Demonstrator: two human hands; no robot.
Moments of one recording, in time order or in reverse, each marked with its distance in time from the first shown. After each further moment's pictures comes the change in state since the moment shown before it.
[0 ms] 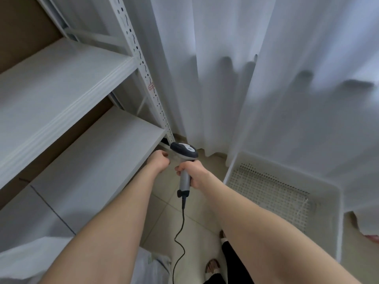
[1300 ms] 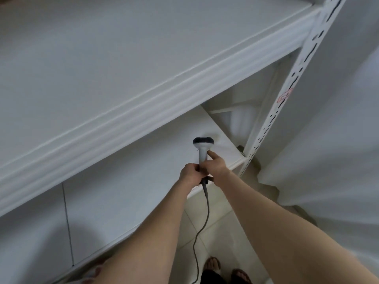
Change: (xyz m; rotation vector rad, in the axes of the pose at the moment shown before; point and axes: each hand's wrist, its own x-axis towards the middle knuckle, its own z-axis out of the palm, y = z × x) left_hand 0.365 -0.159 -0.032 -0.609 -0.014 -0.332; right_hand 0.408 -0.085 0.240 -0.347 -0.164 -0.015
